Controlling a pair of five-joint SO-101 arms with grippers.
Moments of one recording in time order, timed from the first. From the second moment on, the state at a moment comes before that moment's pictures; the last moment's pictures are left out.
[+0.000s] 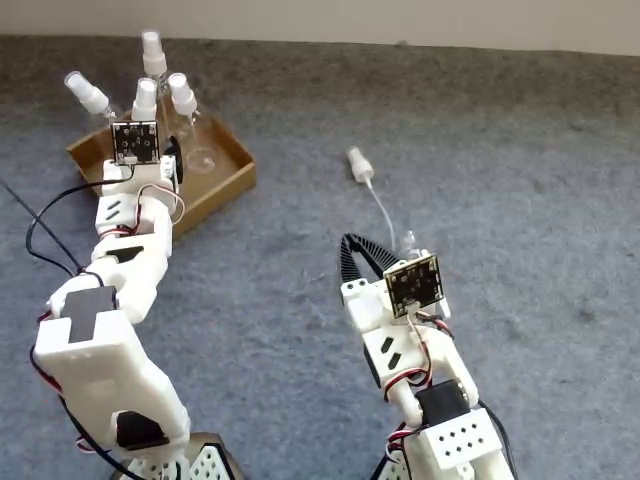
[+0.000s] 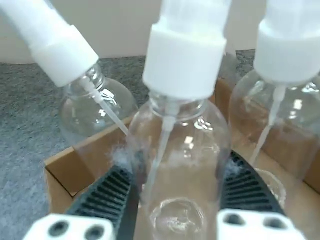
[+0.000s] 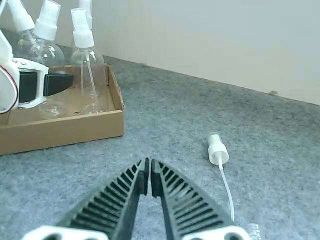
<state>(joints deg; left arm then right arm) -16.6 18.3 38.5 -31.5 -3.5 -22.9 -87.4 96.0 9.3 5.0</state>
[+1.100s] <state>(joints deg) -17.1 18.2 40.6 -31.6 -3.5 -22.9 -87.4 96.0 9.3 5.0</state>
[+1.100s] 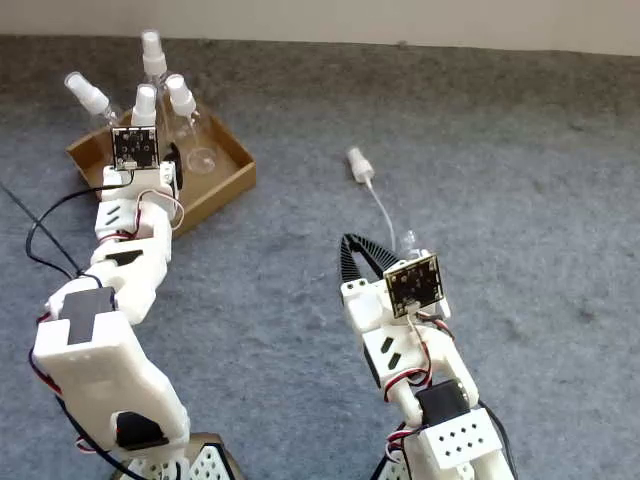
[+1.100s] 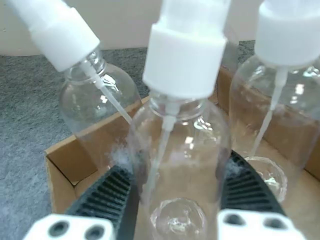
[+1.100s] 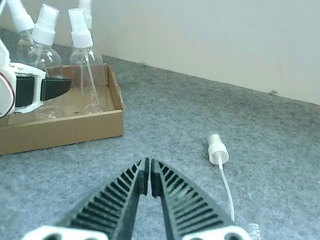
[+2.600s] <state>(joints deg) -20.1 18.5 44.2 -32.3 -4.0 -22.9 -87.4 96.0 9.3 5.0</state>
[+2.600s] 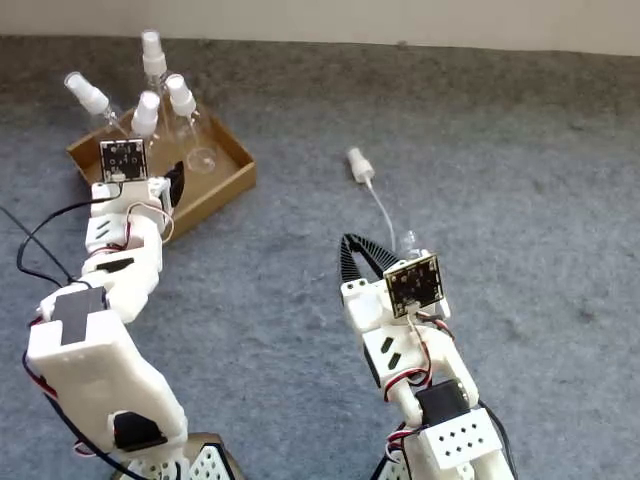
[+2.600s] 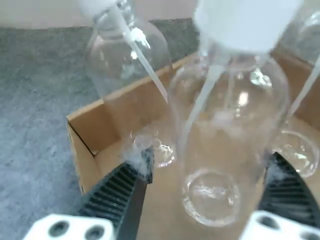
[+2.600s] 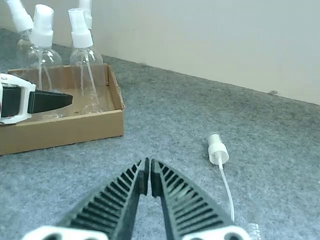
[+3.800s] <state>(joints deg) -21.5 14.0 50.2 -32.3 -3.8 -22.9 -87.4 96.0 9.3 5.0</state>
